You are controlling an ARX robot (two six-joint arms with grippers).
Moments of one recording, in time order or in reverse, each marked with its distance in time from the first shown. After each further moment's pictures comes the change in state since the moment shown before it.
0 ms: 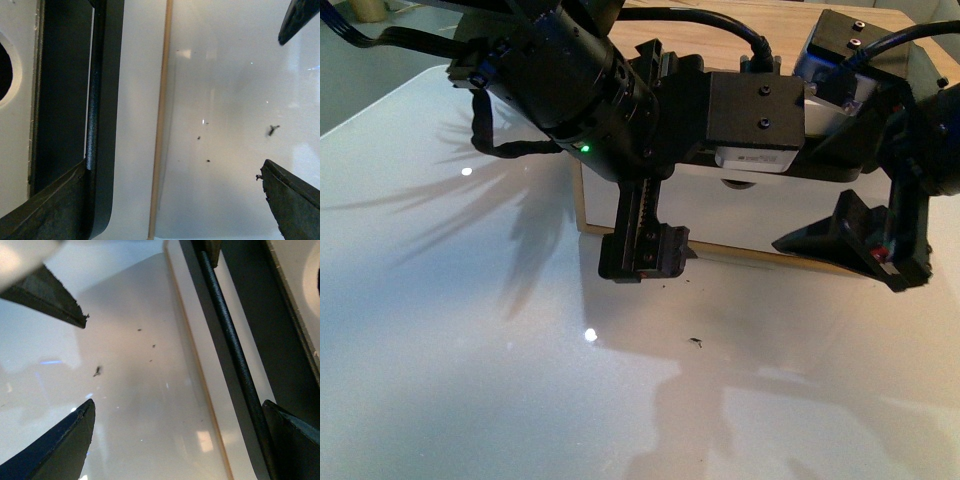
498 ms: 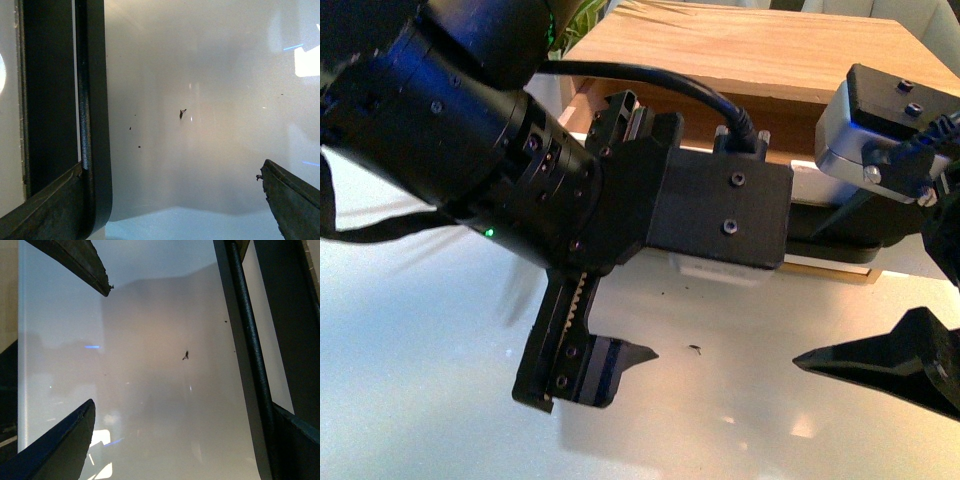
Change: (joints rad) left arm -0.013 -0.219 -0.285 -0.018 0.027 0.087; right arm 0.039 -0.196 -0.196 -0.096 -0.082 -0.047
